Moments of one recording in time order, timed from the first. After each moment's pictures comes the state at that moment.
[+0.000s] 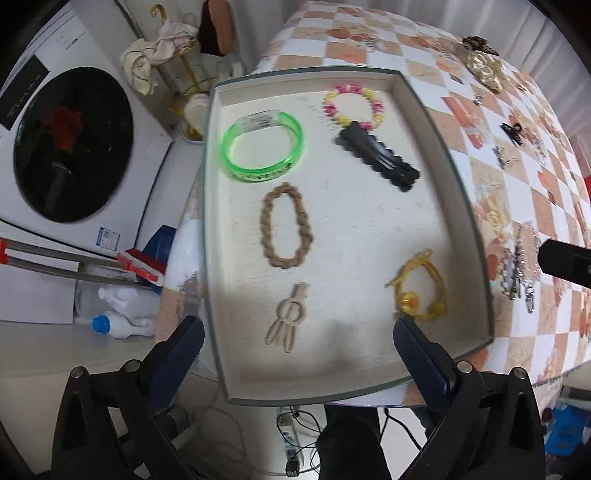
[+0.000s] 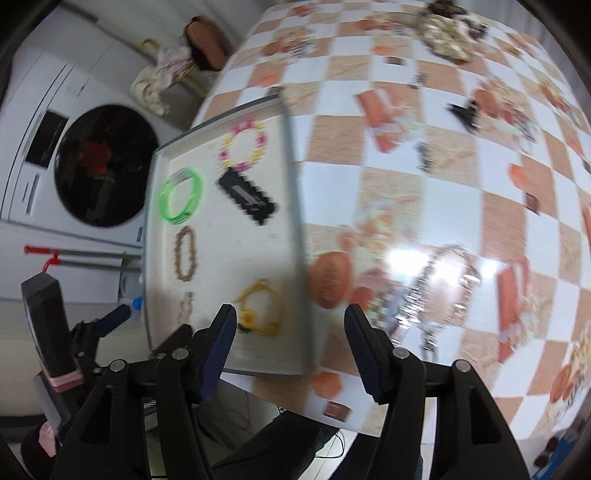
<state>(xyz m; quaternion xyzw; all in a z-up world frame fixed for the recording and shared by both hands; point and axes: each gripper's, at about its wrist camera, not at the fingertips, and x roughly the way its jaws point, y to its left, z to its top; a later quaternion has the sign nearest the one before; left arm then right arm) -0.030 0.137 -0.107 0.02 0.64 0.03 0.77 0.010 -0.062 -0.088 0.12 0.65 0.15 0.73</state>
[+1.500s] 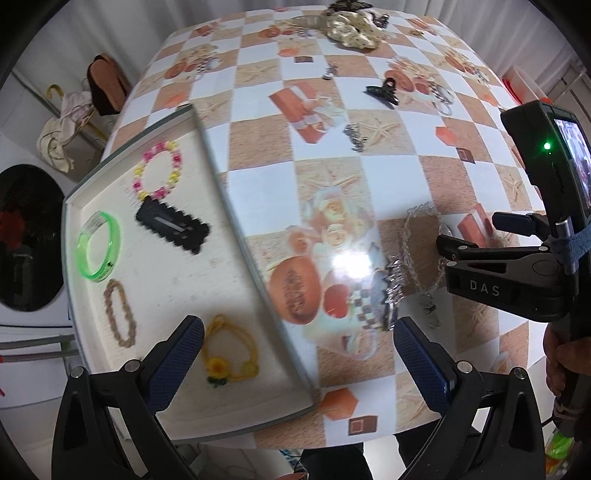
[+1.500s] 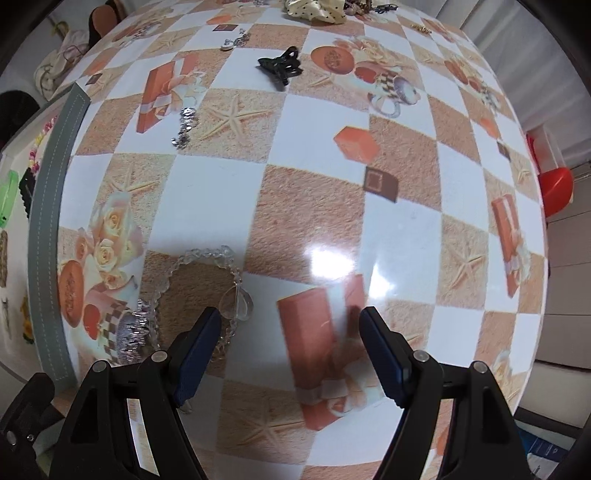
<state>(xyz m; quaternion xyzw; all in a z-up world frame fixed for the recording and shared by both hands) 0.001 -0.024 -0.112 0.10 0.64 -0.09 0.76 0.040 -0.160 -0.179 -0.03 0.66 0.00 0.75</state>
